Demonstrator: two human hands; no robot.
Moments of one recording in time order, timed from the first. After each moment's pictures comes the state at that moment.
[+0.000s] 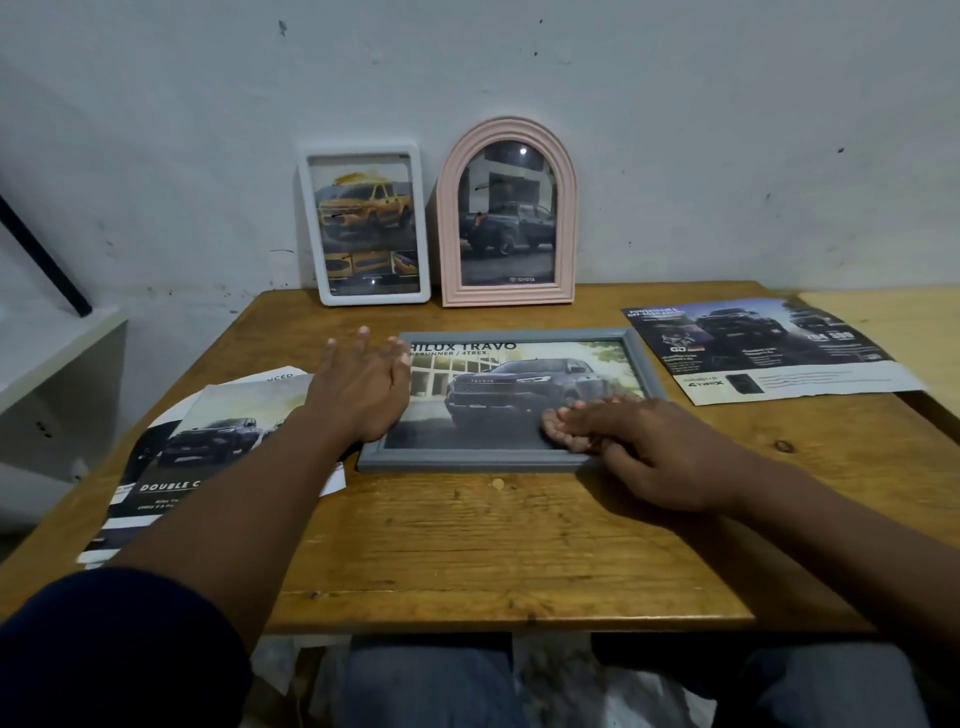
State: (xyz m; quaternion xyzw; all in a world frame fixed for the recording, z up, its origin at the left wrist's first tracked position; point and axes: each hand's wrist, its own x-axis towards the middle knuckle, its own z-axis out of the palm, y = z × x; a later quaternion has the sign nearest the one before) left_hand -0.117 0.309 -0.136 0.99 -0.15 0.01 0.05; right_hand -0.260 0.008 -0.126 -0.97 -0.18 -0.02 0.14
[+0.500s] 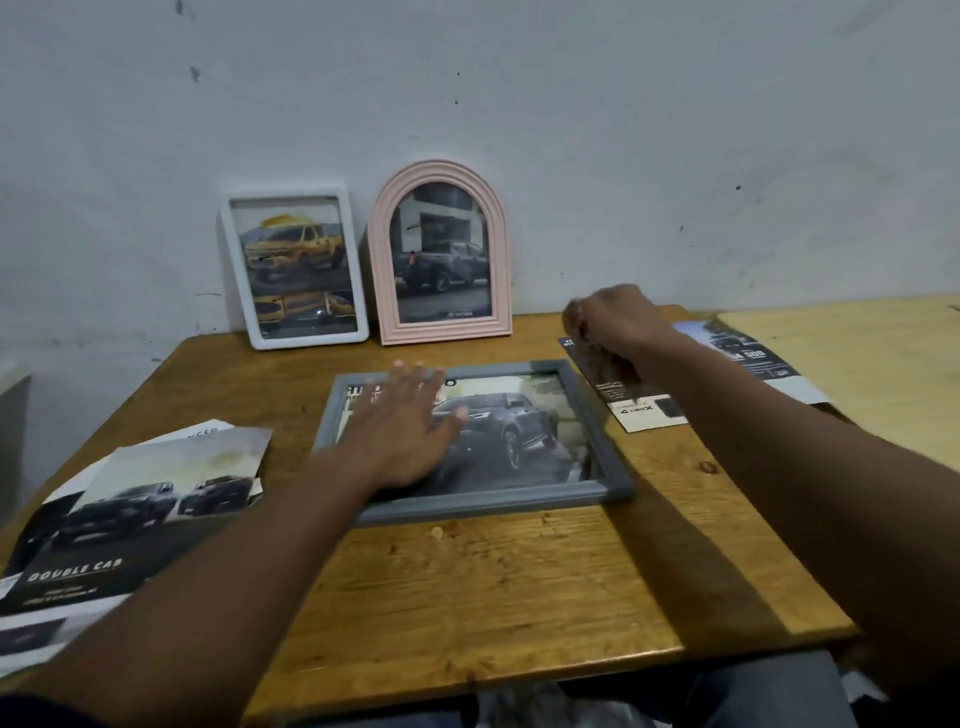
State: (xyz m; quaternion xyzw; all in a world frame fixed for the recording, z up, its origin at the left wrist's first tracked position) left_hand -0.136 0.229 -0.130 0.96 -0.27 0.00 0.07; right_hand -0.177 -0.029 -0.049 -0.86 0.17 -0.12 0.47
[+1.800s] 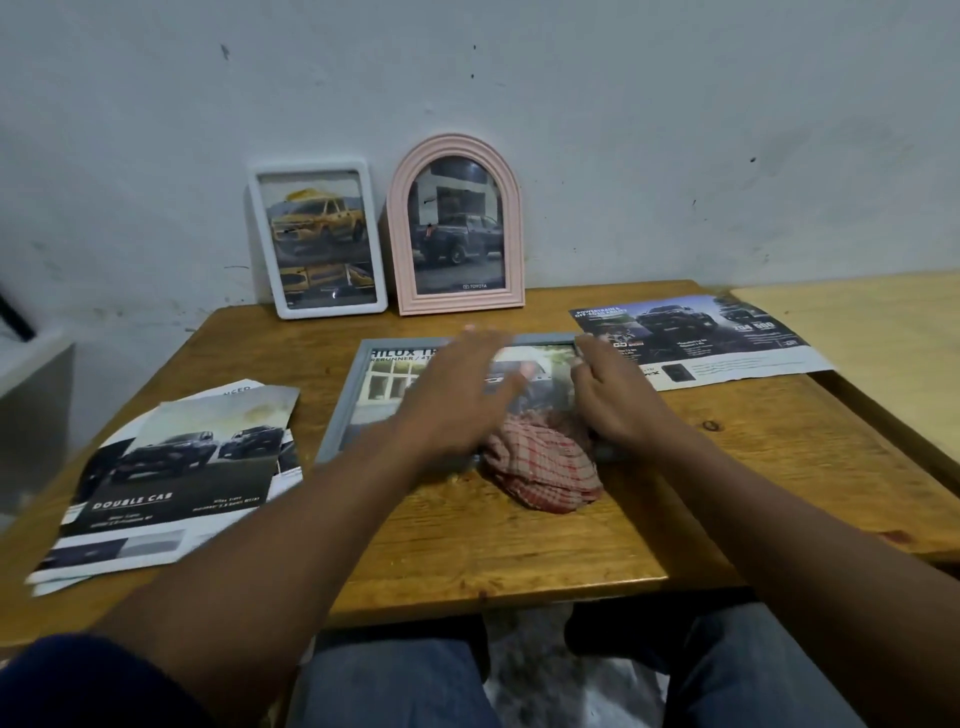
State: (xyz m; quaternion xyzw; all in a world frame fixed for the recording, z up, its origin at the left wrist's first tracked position) left_hand -0.192 0.196 -0.115 0.90 -0.31 0.03 0.29; right_hand -0.243 0.004 -0.123 -0.95 0.08 -0.12 0.29
